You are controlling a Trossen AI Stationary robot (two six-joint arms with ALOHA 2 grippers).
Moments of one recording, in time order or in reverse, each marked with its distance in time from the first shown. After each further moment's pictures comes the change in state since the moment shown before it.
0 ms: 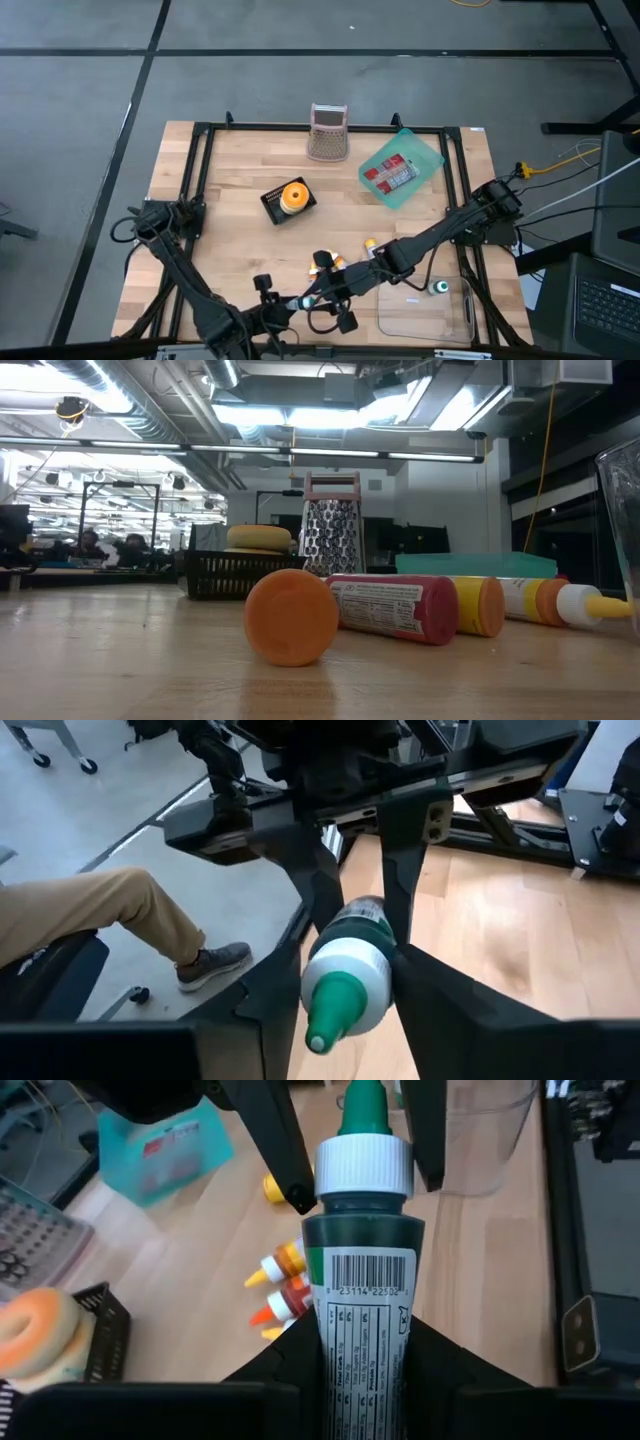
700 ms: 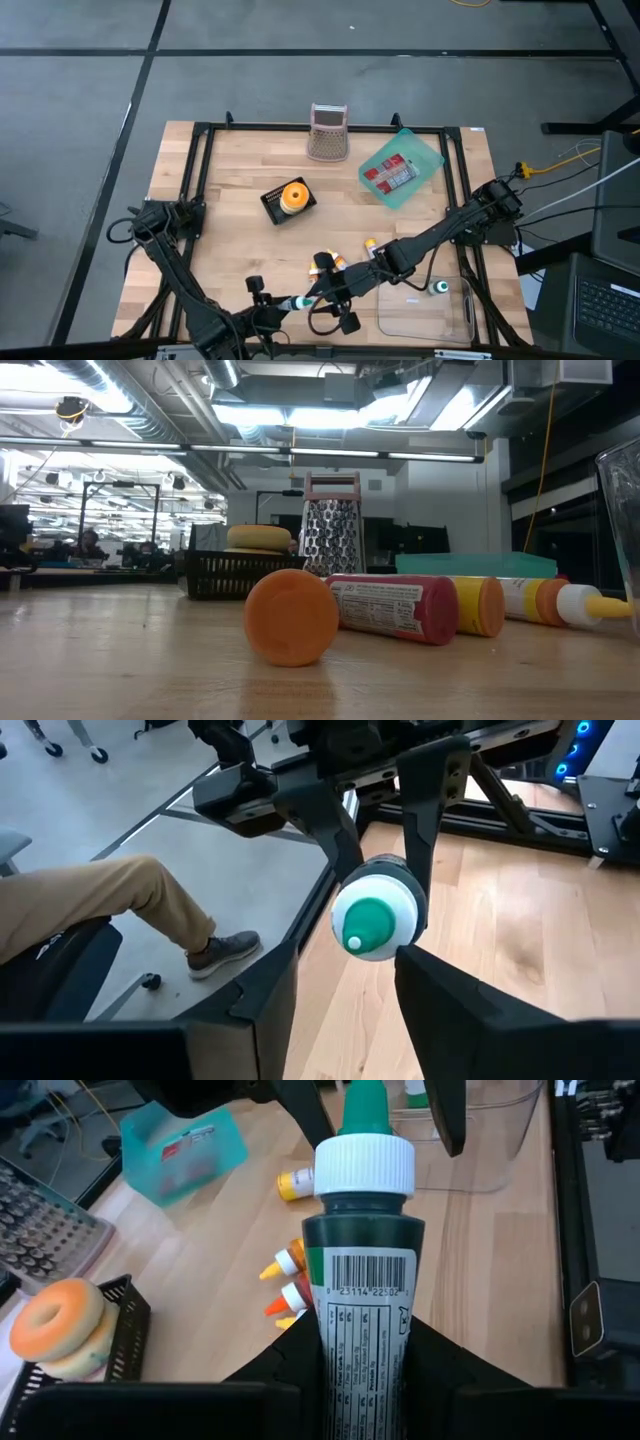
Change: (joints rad) left arm -0.031 0.000 0.000 -0.082 -0.050 -0.083; right arm 0.004 -0.005 0.000 -0.024 -0.030 0.003
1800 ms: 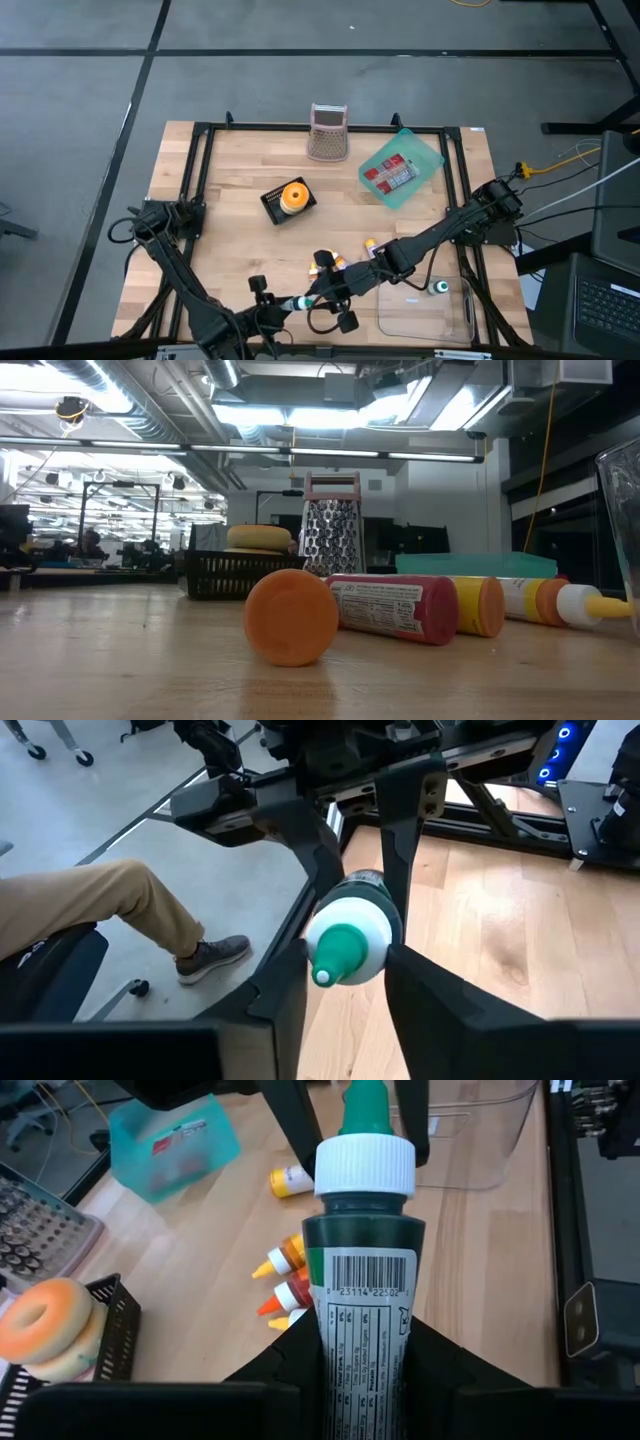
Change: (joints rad) left arm 0.007 0.000 0.000 0.024 0.029 0.021; right arm 0.000 -0.001 0.001 -0.002 0.030 0.000
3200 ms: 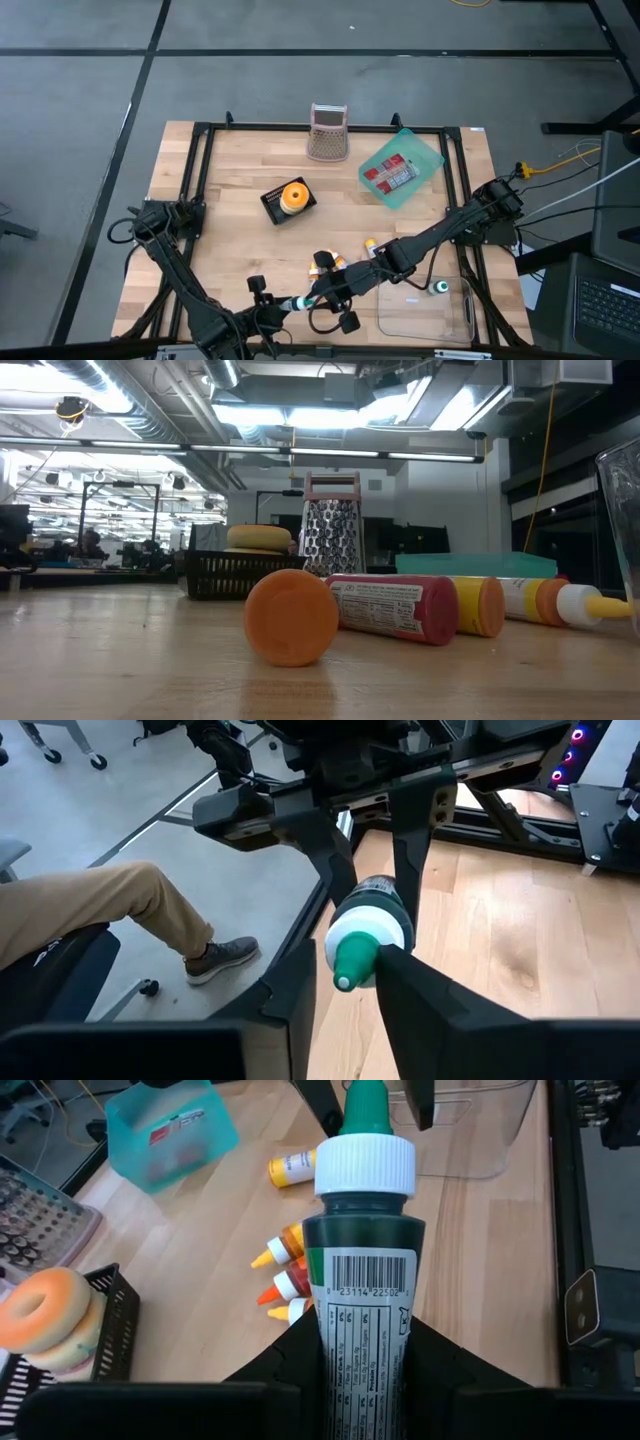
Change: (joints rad) left arm -0.005 0.001 -0.001 -0.022 0.018 -0.023; right arm 0.000 -0.006 0.000 0.002 -0.026 -0.001
